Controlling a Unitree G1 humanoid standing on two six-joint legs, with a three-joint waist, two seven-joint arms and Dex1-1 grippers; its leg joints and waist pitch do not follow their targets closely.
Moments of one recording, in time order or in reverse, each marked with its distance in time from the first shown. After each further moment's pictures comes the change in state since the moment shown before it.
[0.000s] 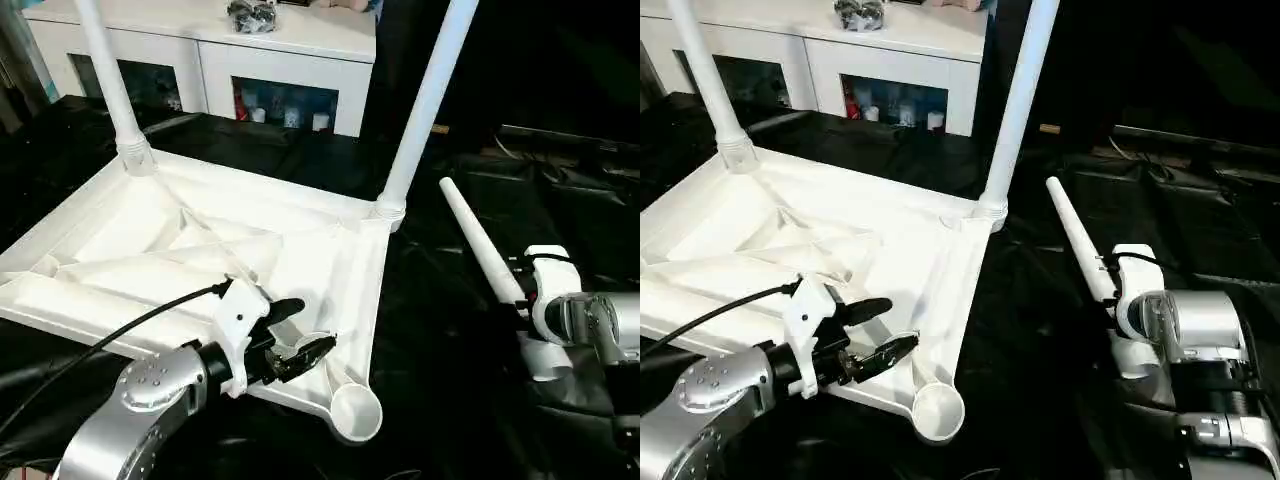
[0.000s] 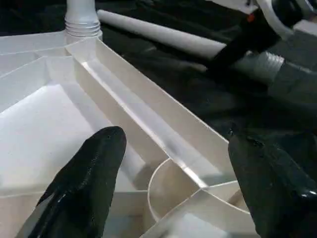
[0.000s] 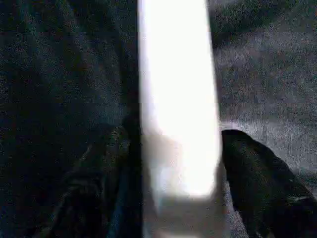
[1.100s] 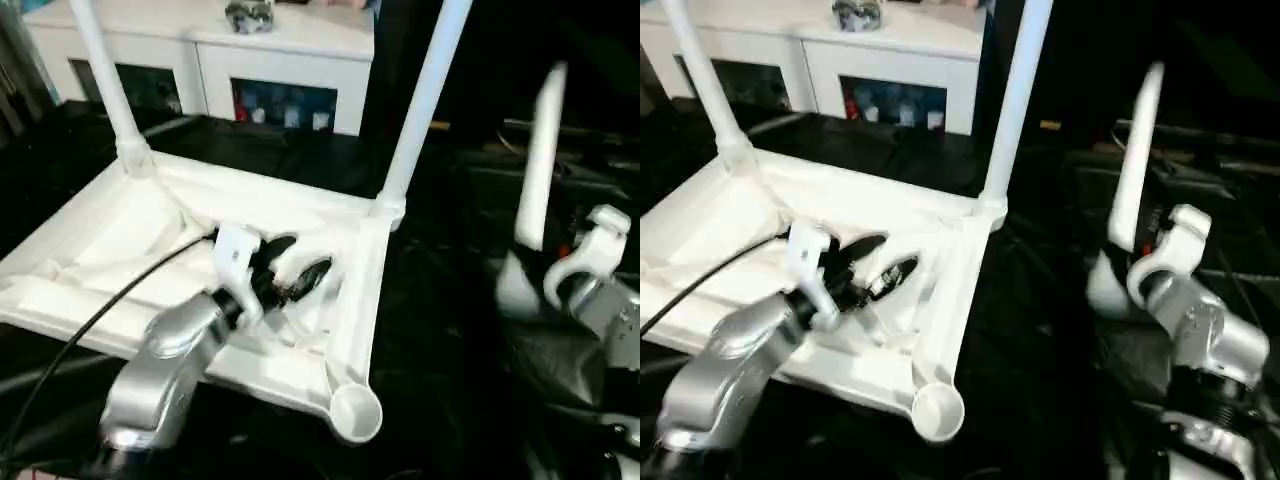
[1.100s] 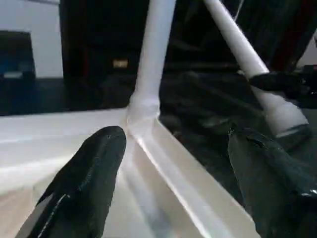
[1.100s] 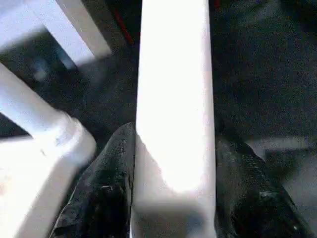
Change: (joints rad) left arm -0.235 -0.226 0.115 0.308 -0.033 -0.202 0.123; right arm 0.016 0.218 -0.471 -0.041 0.273 -0.529 0.005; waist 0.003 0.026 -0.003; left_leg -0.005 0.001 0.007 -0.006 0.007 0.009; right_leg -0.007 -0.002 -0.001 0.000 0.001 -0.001
